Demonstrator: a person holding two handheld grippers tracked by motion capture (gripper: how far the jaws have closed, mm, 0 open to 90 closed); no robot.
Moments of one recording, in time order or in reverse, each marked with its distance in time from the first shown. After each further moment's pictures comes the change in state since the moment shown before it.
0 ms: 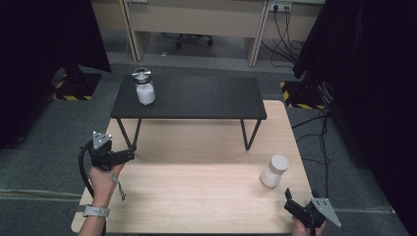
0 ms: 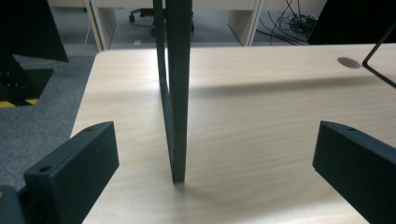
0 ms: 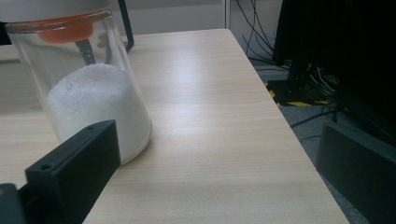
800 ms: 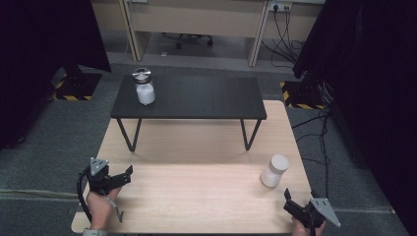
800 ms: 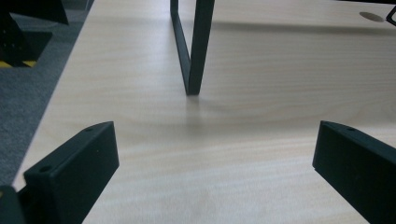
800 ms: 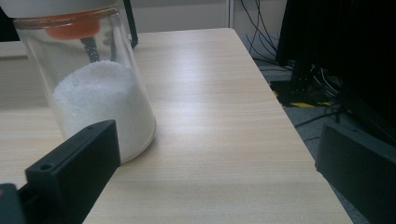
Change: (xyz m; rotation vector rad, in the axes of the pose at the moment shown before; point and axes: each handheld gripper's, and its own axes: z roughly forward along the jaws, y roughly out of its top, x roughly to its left) left arm 0.014 -0.071 -0.009 0.062 0.010 -0.064; right arm -0.001 0.000 0.000 0.004 0.013 -0.017
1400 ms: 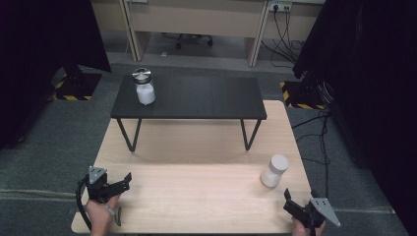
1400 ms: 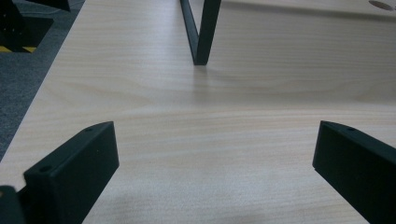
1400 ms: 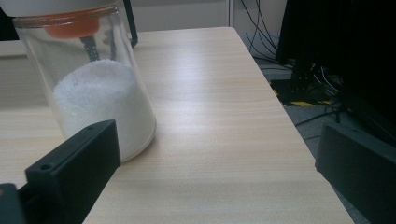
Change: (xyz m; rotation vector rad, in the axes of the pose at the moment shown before) left arm 0.005 -0.020 -0.004 0.012 0.006 -0.028; right arm 0.000 0.001 0.000 0.005 -0.001 0.001
